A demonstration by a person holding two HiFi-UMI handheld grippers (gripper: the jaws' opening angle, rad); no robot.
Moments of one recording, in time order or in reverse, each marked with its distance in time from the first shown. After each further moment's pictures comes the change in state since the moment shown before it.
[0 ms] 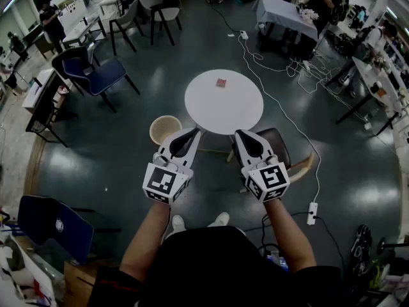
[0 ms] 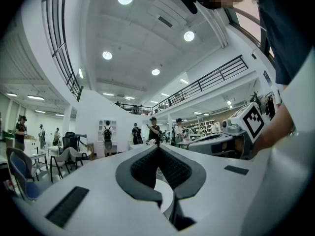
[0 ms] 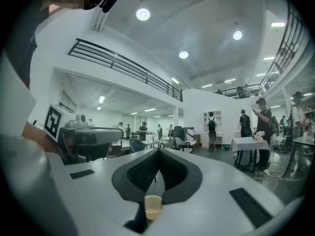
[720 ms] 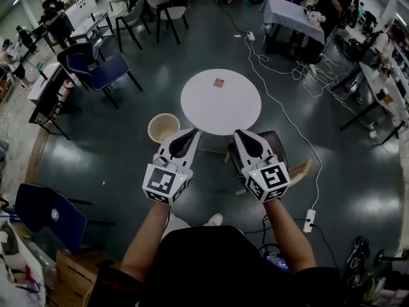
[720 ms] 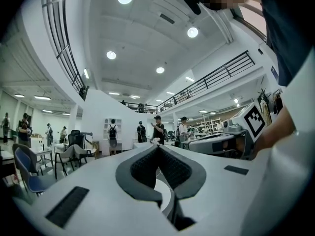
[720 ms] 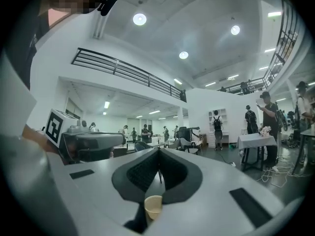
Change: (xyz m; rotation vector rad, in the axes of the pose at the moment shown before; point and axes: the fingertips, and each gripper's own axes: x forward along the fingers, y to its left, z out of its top) left arm 0.046 -0.054 -0.011 -0.021 0.015 0.066; right arm -0.036 -0.059 -0.011 0.041 -0.024 0.077
